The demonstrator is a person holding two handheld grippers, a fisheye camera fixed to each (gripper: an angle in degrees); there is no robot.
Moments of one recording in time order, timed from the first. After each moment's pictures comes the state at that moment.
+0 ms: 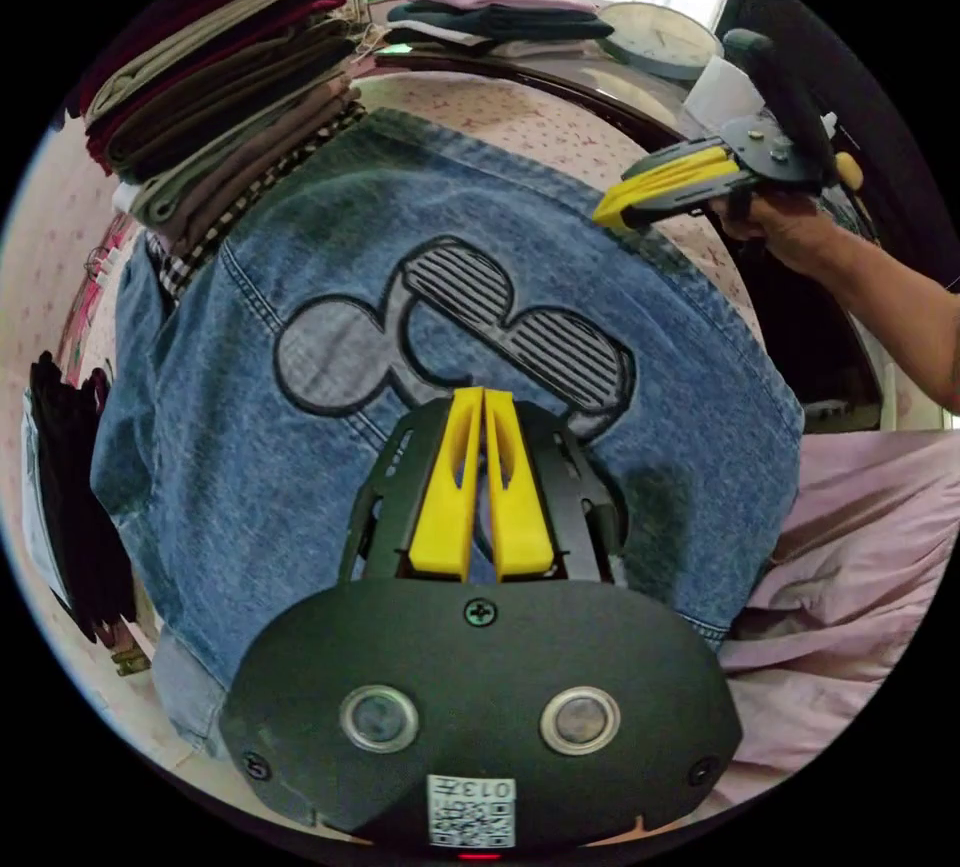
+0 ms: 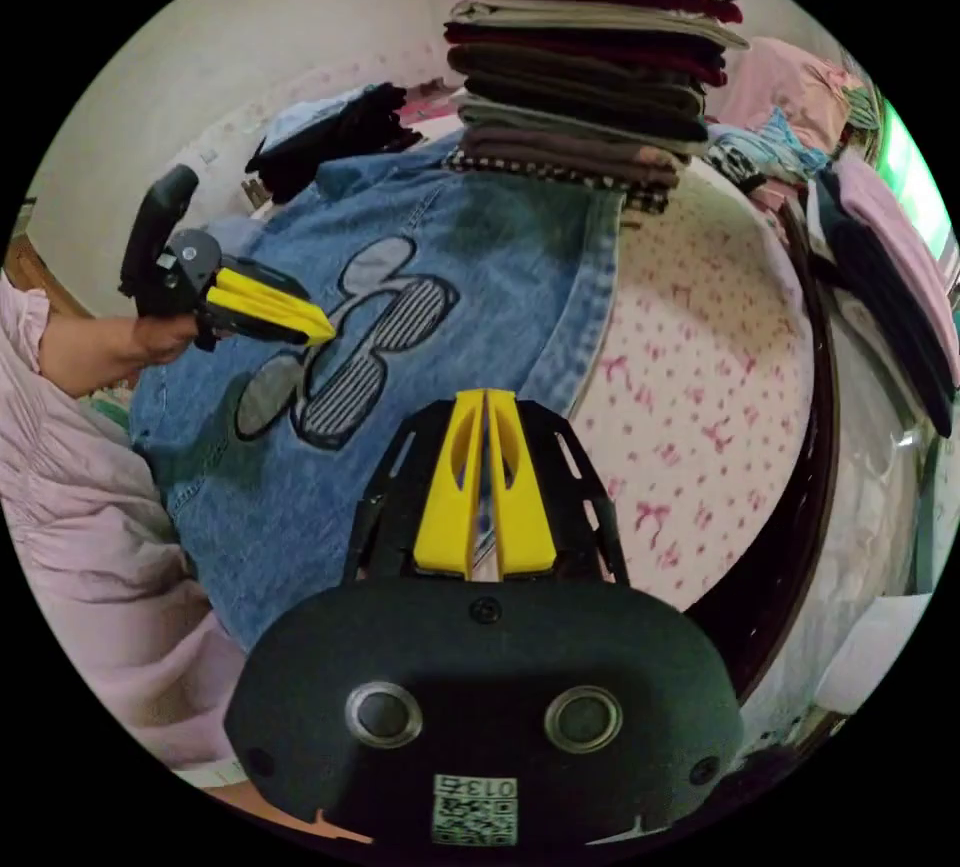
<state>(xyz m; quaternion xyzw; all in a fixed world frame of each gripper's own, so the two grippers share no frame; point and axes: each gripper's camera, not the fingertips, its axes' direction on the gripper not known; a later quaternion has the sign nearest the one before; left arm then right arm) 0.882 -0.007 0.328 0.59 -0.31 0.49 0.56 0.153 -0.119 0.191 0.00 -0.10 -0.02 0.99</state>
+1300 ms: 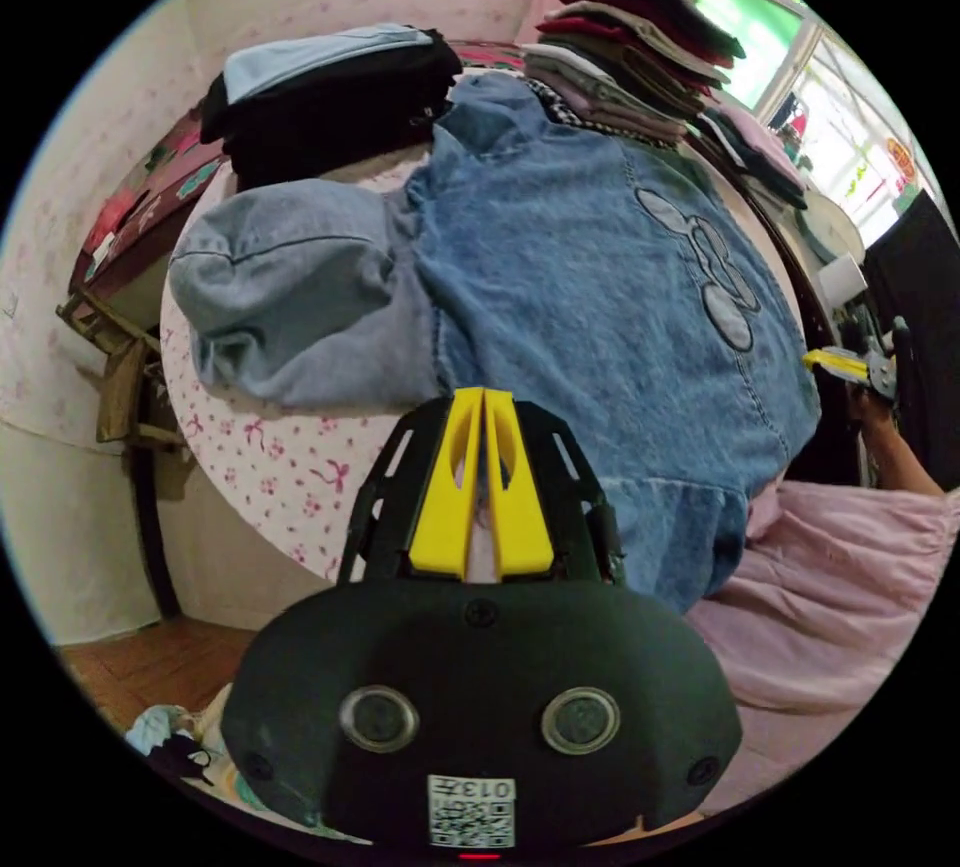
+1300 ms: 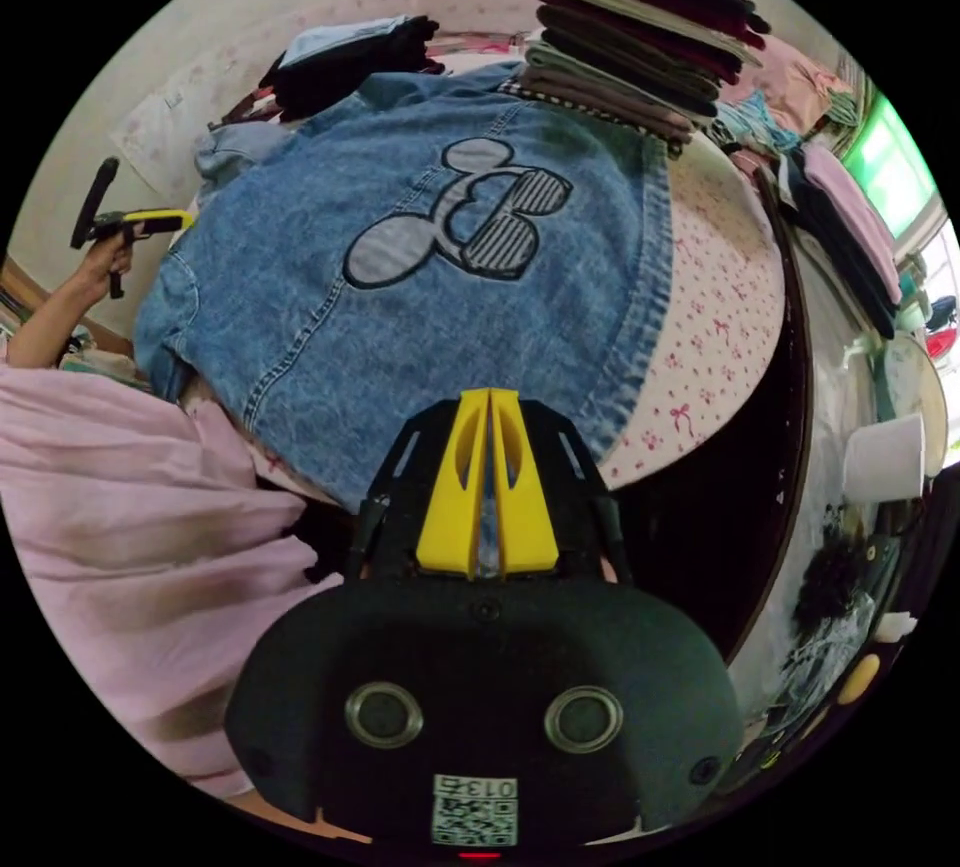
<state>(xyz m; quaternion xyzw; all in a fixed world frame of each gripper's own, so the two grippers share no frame) 0.348 0.076 0.310 0.70 -0.09 0.27 0.65 -0.113 -0.035 0.075 -0.08 -0.02 0.00 1.00</state>
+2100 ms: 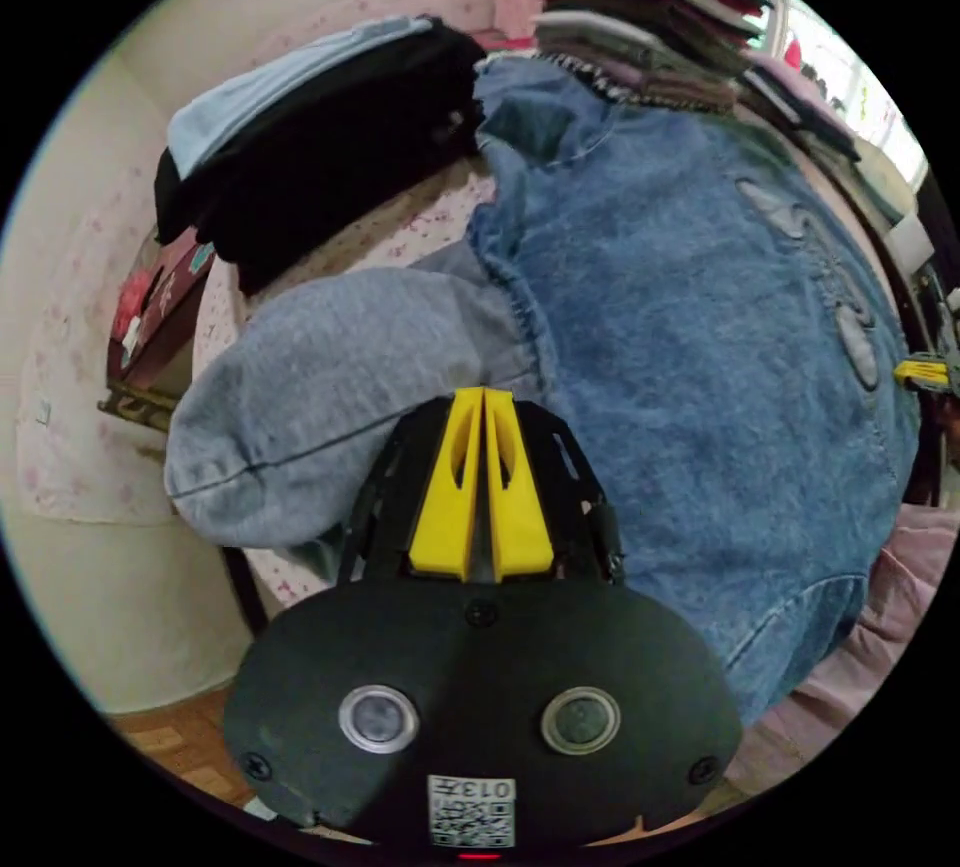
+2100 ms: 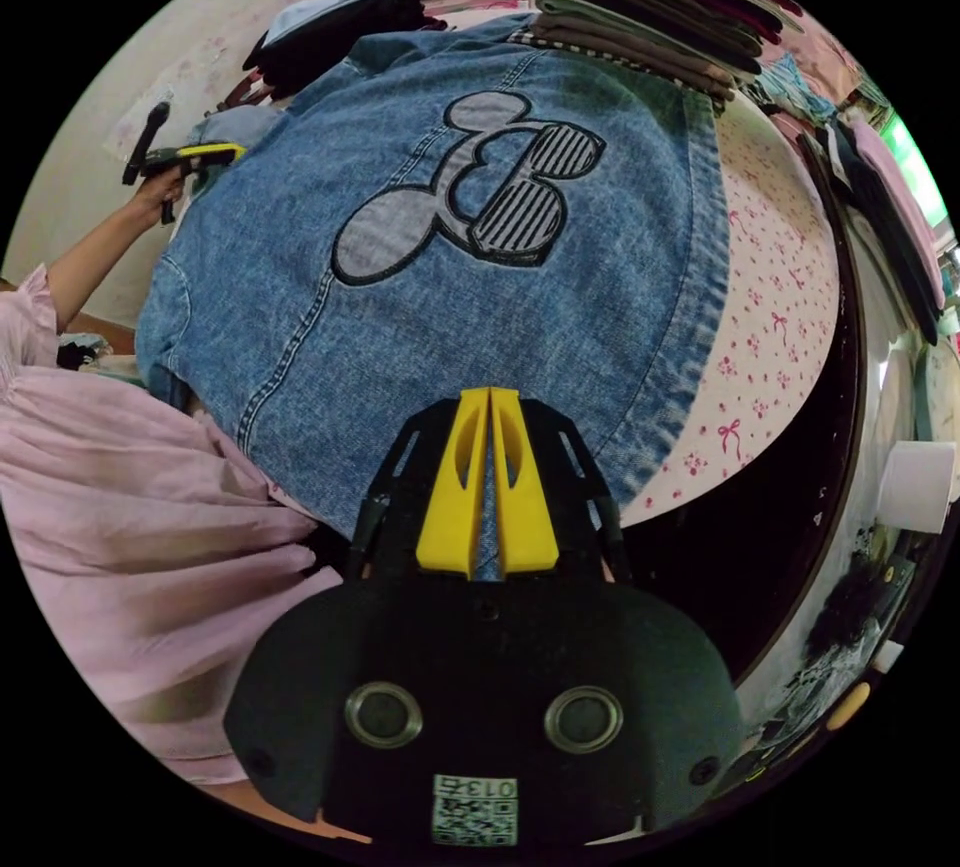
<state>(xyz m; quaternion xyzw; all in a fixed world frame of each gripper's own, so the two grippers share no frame) 0.336 0.055 0.187 0.70 -0.22 0.24 0.63 -0.123 -0.070 0.119 -0.14 -0.06 0.01 0.99</state>
